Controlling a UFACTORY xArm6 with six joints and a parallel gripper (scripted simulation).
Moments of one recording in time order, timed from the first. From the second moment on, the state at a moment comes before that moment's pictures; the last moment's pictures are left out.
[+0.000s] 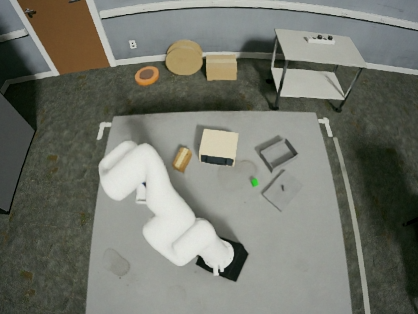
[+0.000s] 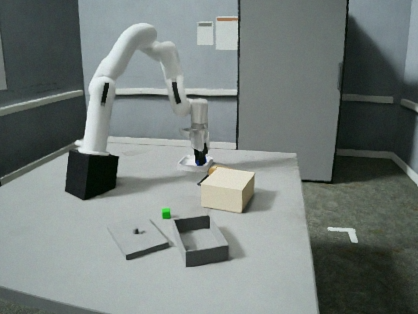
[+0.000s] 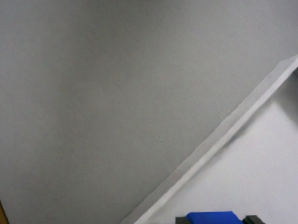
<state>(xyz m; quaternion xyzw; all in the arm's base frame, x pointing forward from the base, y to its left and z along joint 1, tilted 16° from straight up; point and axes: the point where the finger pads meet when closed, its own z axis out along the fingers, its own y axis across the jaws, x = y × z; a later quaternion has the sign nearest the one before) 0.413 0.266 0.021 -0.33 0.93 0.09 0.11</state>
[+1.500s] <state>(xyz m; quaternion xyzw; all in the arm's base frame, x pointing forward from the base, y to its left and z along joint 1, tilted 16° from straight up) 0.413 0.266 0.021 -0.33 0.93 0.09 0.11</state>
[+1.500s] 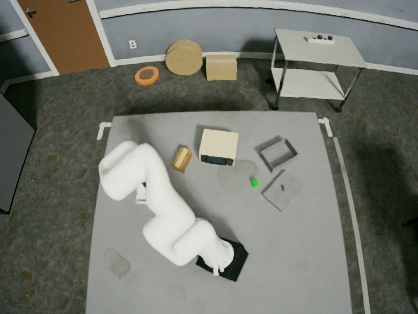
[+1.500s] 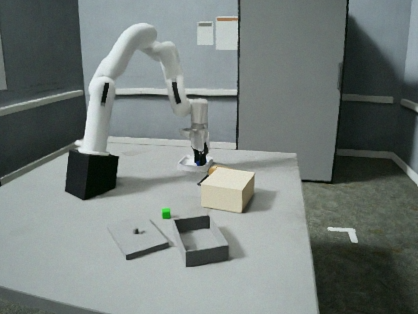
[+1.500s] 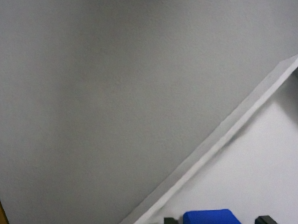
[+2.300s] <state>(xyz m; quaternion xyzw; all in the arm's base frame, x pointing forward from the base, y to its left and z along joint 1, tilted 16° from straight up) 0.410 0.260 0.045 -0.33 0.93 0.09 0.11</state>
